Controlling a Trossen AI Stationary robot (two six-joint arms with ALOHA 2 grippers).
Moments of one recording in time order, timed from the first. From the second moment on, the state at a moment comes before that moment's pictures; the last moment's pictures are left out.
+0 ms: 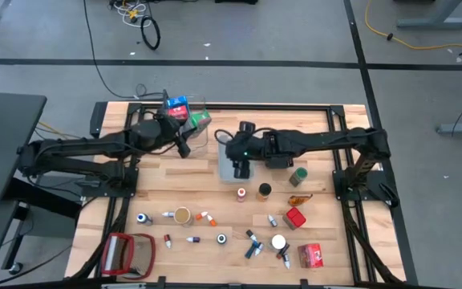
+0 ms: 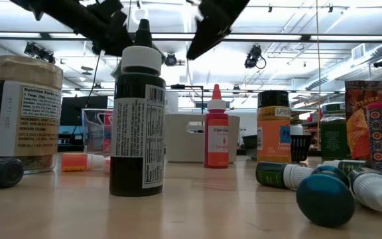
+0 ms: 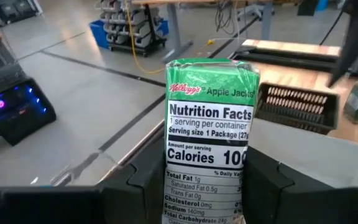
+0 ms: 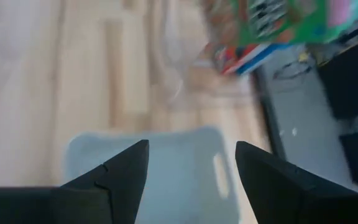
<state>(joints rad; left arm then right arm) 0.22 0.91 0.63 -0.02 -0.45 0.00 0.00 1.77 1.56 -0.60 0.38 -0.19</state>
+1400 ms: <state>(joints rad) 0.22 0.83 0.60 0.08 -0.16 0.11 -0.28 1.79 1.44 0.10 -0.37 -0.32</state>
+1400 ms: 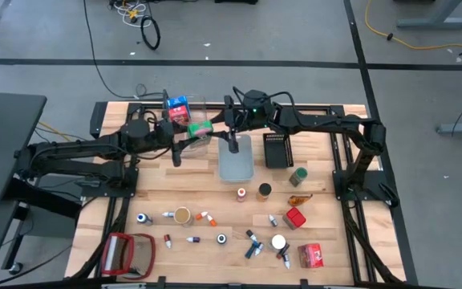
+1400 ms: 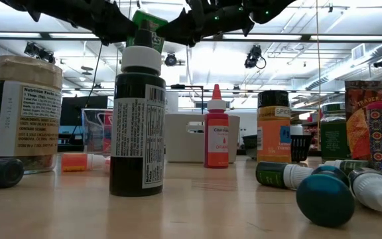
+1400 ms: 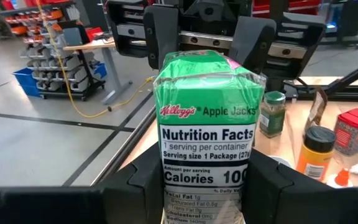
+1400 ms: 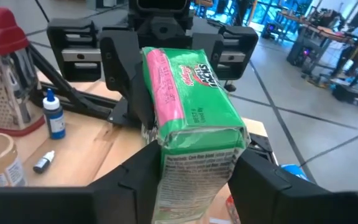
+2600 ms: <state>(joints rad) 0.22 0.95 0.84 -0.23 -0.26 0.11 -0.22 1.79 1.50 -0.14 -0.08 -0.40</state>
